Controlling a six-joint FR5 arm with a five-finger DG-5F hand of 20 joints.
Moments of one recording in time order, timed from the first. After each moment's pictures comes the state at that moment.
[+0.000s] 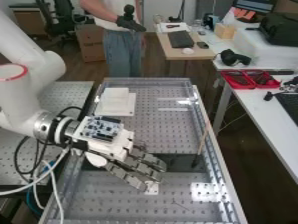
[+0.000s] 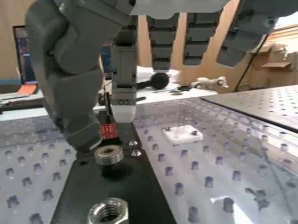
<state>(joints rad) 1.33 -1.99 -2.00 -2.44 -1.58 -0.72</state>
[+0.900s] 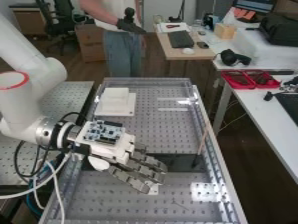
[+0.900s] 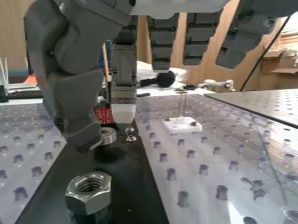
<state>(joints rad) 1.31 -2.03 -1.99 -2.40 -1.63 -0.78</state>
